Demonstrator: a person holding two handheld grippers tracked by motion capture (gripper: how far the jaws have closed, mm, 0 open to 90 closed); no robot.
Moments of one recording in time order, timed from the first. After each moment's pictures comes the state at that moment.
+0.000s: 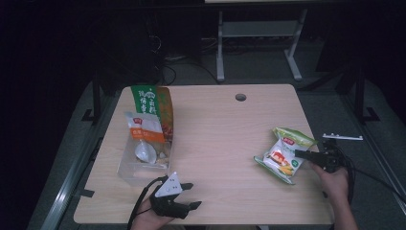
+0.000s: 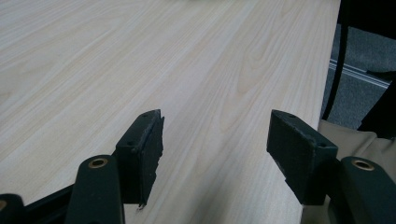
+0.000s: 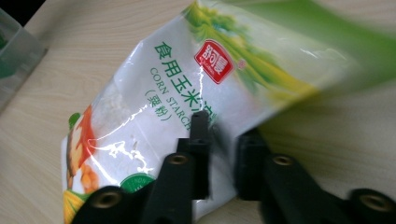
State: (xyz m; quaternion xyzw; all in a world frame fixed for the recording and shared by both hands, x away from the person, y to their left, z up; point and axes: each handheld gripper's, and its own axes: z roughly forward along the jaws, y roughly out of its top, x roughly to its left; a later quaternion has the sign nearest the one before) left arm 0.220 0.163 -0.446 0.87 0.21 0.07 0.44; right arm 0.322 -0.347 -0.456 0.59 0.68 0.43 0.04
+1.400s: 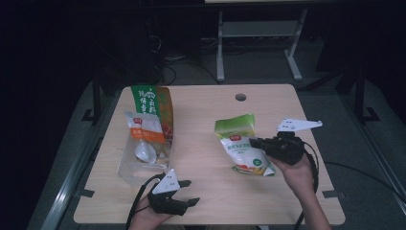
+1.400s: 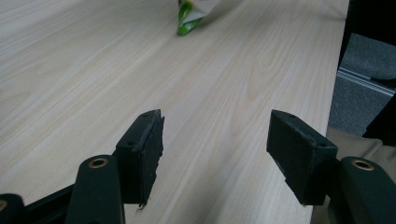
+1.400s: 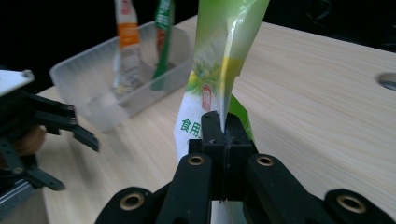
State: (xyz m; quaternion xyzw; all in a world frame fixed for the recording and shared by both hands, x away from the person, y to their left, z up) left arm 0.225 0.168 -0.443 0.86 0.23 0.07 0.45; right arm 0.297 -0.194 -0.349 0.35 0.78 0.51 0.09
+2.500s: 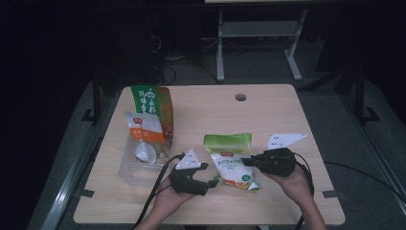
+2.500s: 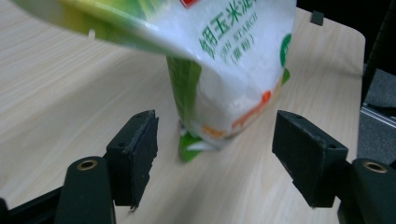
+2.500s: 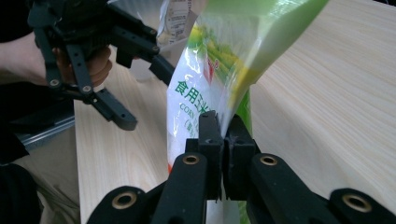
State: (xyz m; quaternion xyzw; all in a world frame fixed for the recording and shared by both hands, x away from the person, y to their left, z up) left arm 0.272 0.109 -0.423 0.85 0.26 0.05 0.46; right arm 0.289 -0.186 -0.385 0.26 0.83 0.49 0.04
